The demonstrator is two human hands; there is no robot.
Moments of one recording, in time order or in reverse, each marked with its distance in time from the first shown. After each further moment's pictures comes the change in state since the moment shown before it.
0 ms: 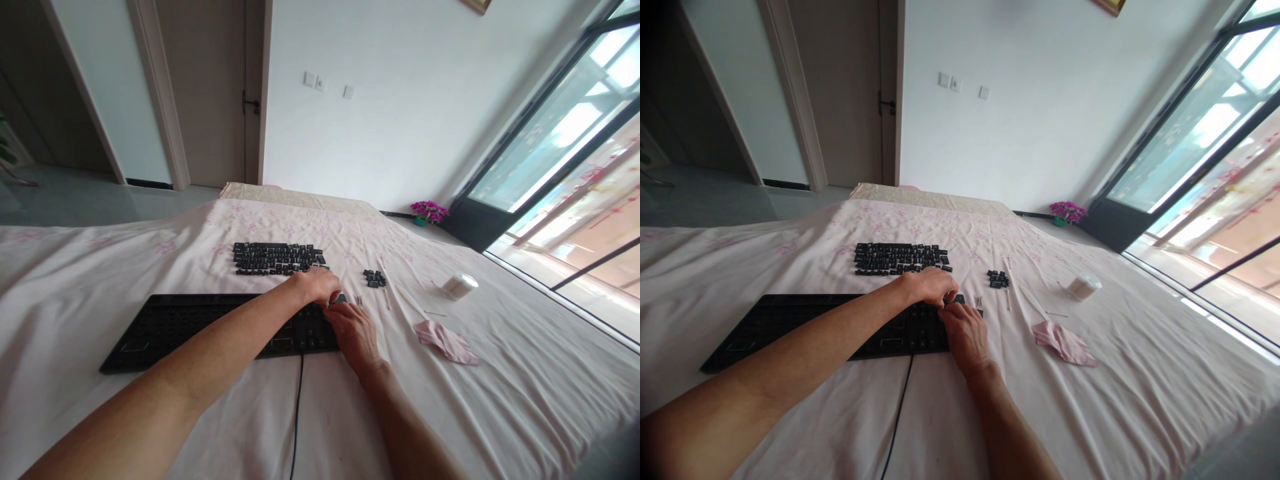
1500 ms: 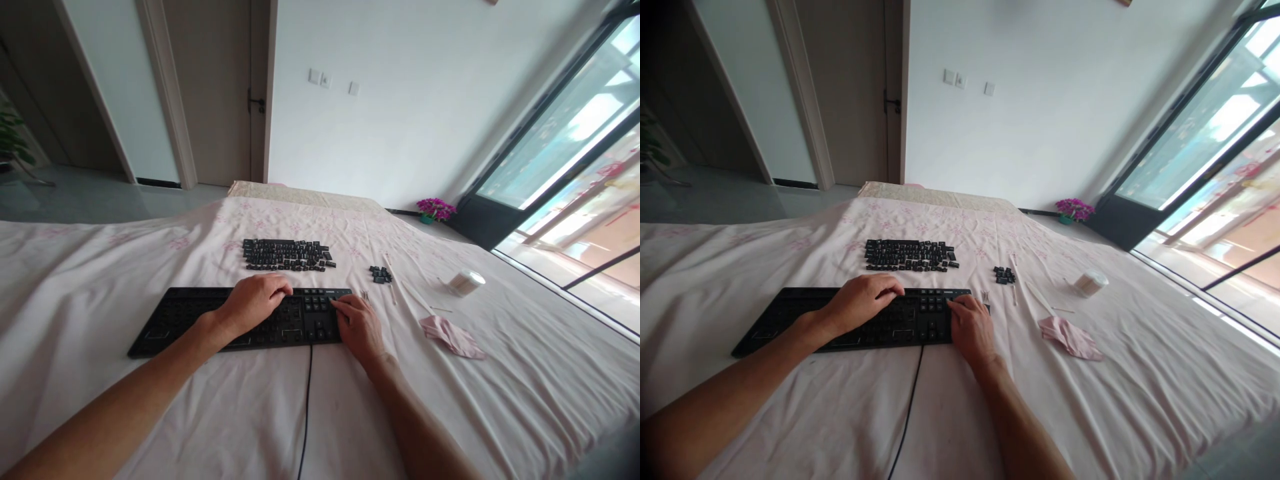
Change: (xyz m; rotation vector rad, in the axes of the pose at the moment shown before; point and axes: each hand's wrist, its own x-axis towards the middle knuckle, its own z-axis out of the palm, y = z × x) left_hand -0.150 -0.033 0.045 -0.305 0.601 -0.246; right_hand -0.001 -0.005 0.006 0.079 -0.002 0.175
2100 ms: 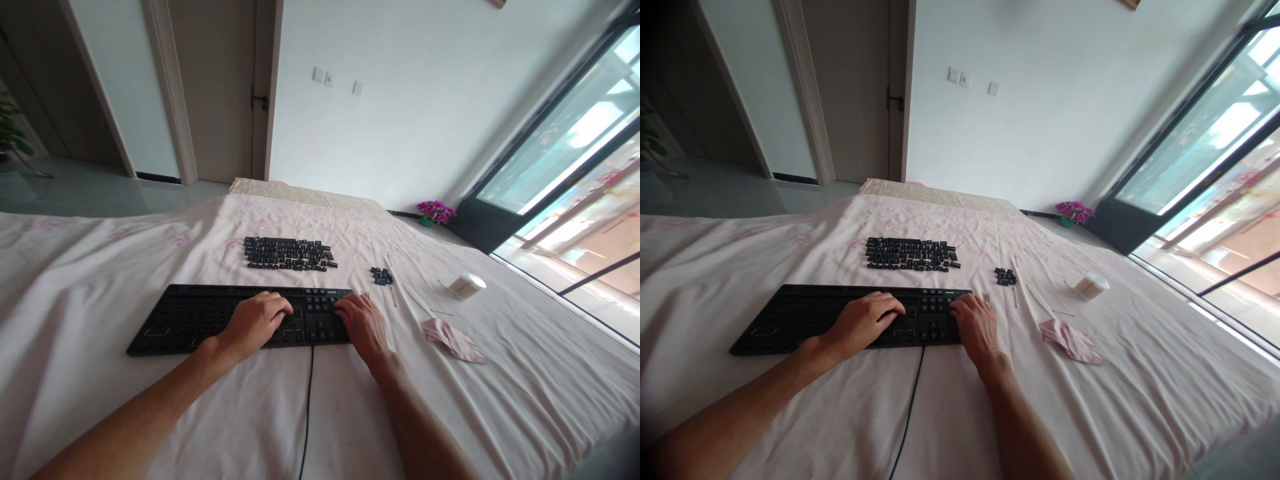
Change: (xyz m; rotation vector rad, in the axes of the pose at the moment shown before) left_hand -0.032 -0.005 0.041 0.019 0.006 -0.039; right_hand 0.009 0.003 -0.005 -0.137 -0.039 -0.070
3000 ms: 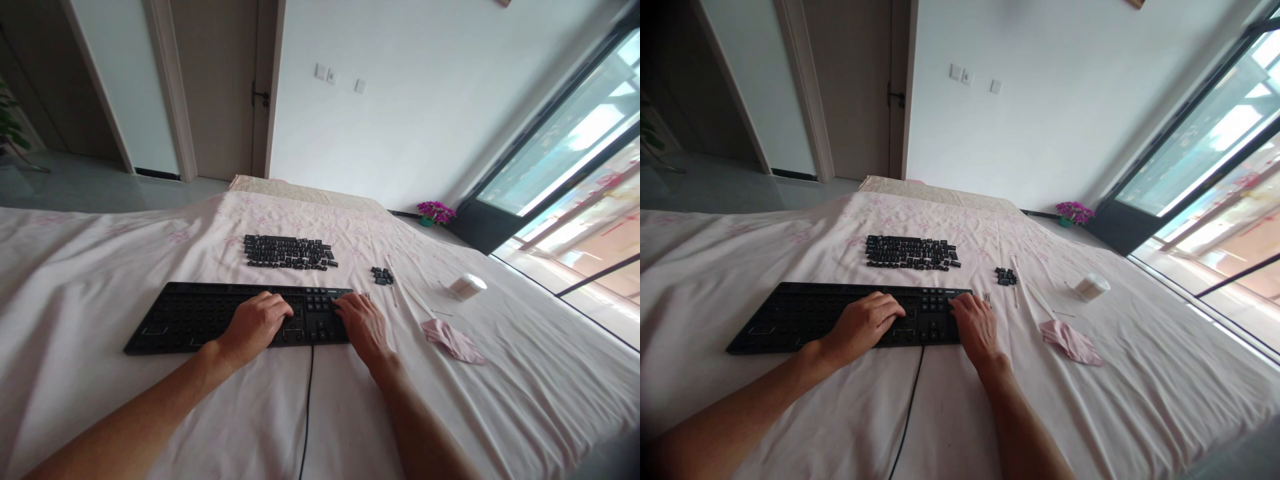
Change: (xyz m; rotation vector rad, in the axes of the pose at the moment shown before) left_hand -0.008 -0.001 0.007 0.068 0.067 0.109; right_hand 0.000 -0.003 -0.002 -0.127 -0.057 -0.050
